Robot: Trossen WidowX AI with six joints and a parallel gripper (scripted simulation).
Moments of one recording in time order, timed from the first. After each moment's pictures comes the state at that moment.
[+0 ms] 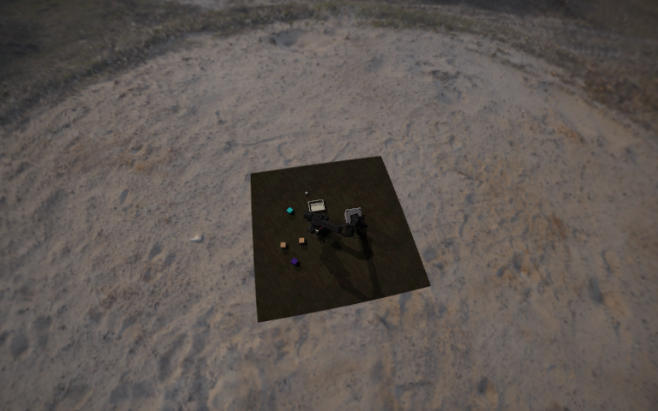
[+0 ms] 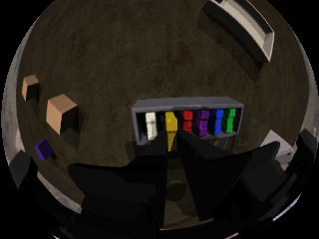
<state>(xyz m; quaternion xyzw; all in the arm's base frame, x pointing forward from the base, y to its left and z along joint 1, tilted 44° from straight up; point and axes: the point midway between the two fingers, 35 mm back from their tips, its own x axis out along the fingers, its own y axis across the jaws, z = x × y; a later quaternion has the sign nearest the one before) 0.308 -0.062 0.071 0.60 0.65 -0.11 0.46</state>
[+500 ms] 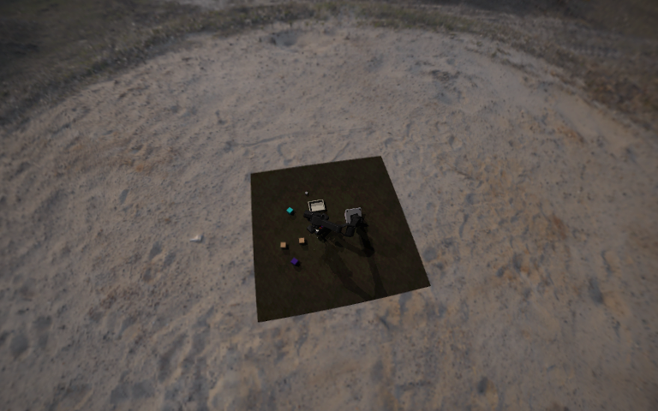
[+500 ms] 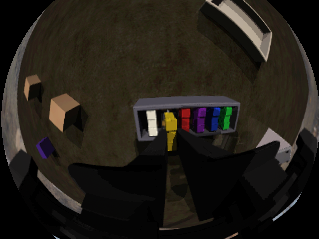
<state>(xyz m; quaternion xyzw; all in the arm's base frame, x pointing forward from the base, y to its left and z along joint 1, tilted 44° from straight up) 0.307 -0.067 0.076 0.60 0.65 -0.11 0.46</state>
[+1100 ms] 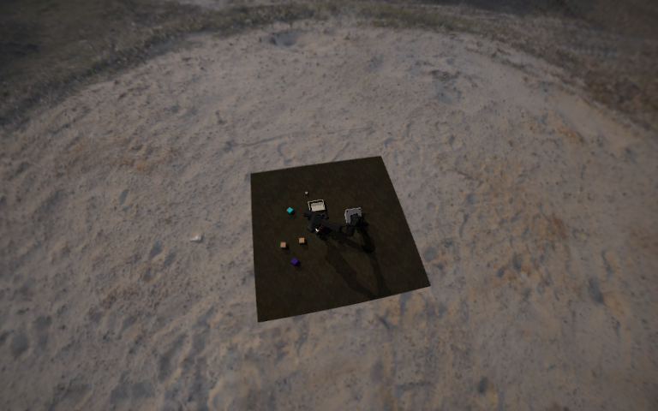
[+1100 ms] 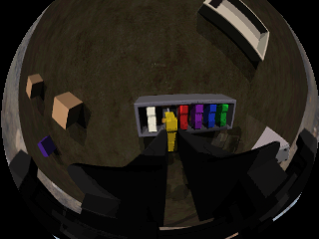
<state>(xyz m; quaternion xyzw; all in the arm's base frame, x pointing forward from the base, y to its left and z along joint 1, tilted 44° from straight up) 0.305 -0.073 0.083 0.60 0.65 -0.11 0.46</state>
